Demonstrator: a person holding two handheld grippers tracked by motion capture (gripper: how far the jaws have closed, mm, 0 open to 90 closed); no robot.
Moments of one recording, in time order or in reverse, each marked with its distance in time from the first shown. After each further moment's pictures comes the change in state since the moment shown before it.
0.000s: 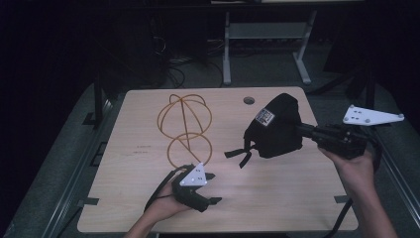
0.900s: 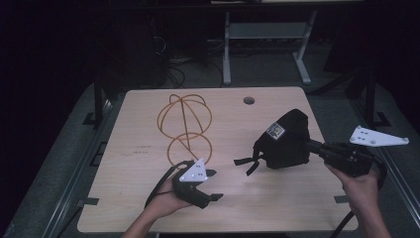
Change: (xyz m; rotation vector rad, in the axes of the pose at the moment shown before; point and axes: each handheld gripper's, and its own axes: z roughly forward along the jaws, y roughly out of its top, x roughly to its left) left arm 0.002 0.011 -0.007 -0.021 -0.003 -0.014; right arm -0.003 -0.051 -0.016 -0.002 -0.055 0.059
